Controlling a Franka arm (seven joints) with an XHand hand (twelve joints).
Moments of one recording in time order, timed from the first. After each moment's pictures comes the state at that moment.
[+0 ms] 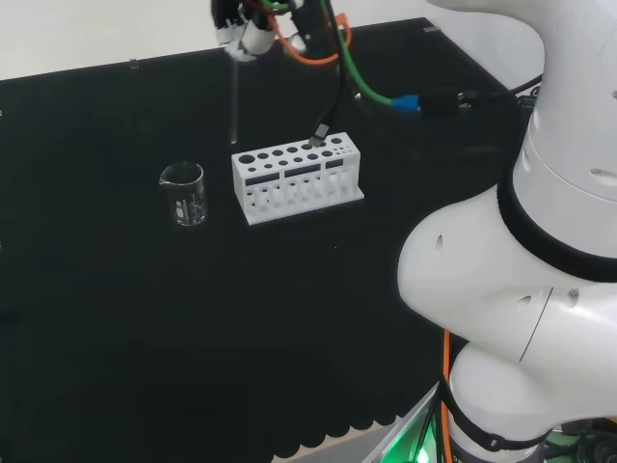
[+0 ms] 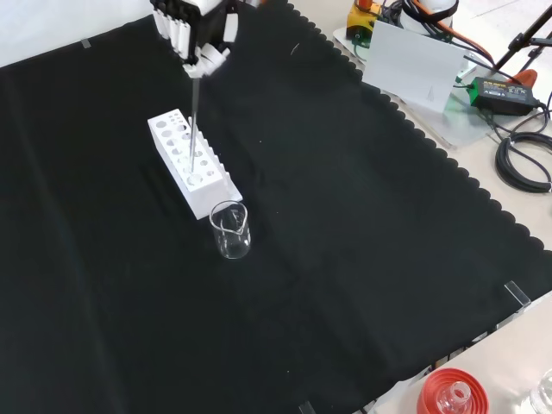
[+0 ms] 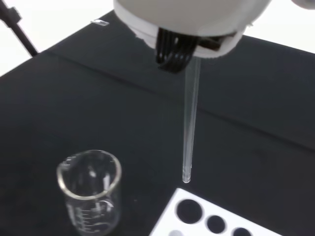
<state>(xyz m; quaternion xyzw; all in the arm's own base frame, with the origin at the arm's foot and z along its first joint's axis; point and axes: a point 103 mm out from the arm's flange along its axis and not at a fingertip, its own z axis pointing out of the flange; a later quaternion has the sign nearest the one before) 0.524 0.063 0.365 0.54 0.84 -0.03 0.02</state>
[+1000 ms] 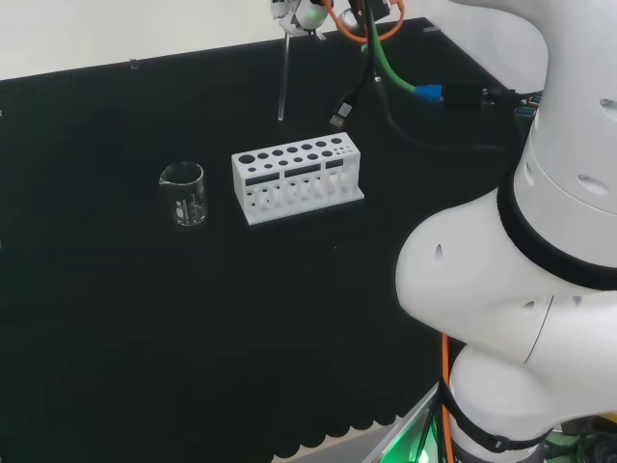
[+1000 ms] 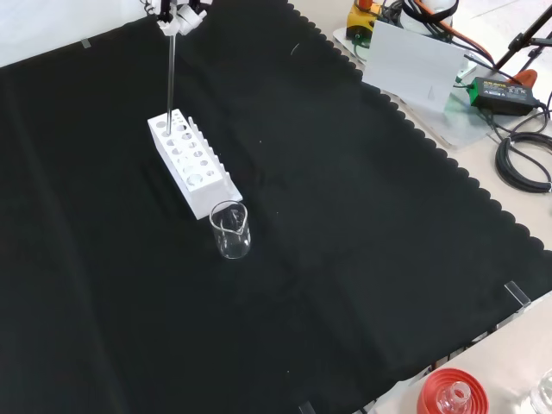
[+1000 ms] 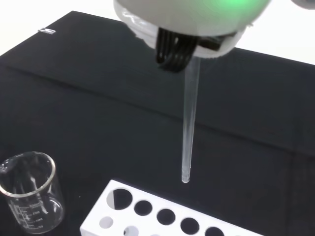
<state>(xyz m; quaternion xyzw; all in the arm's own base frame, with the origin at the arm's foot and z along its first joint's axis) 0.518 -0.010 0.388 0.58 0.81 -0.03 0.02</state>
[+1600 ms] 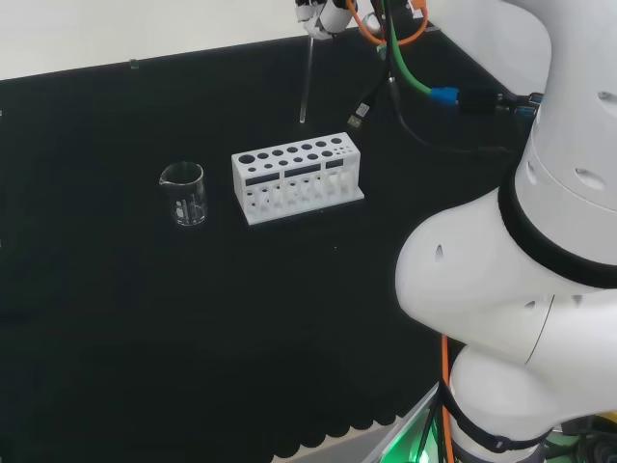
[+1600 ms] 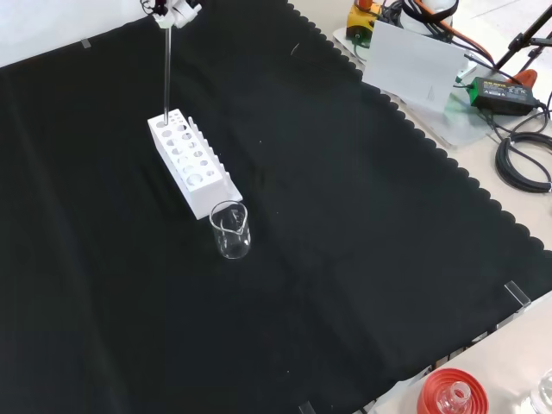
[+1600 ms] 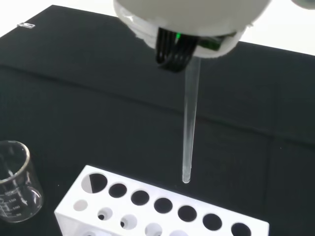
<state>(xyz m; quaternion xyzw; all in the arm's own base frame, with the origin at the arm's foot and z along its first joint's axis) 0.512 -0.042 0.379 0.60 0.80 -0.03 0.02</state>
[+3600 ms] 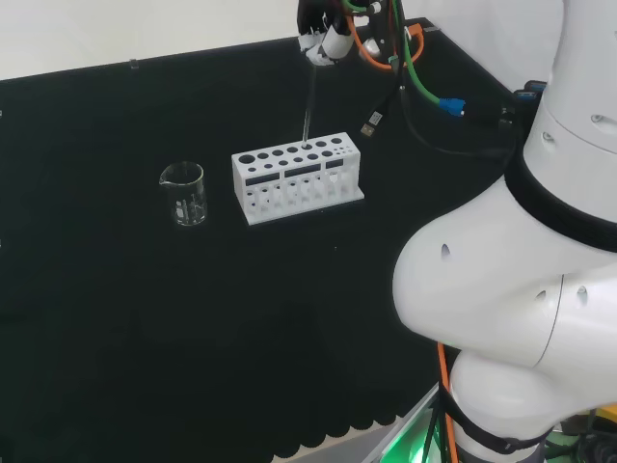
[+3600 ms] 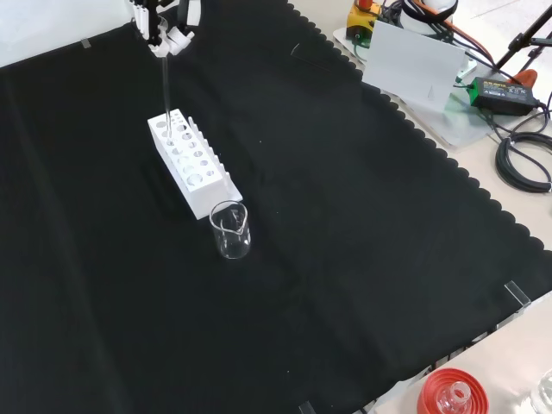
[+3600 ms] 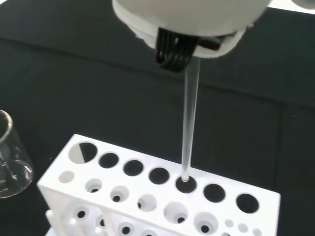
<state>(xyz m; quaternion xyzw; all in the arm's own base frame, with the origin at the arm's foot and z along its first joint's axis) 0.534 -0.057 0.327 0.59 0.80 -0.04 -0.02</state>
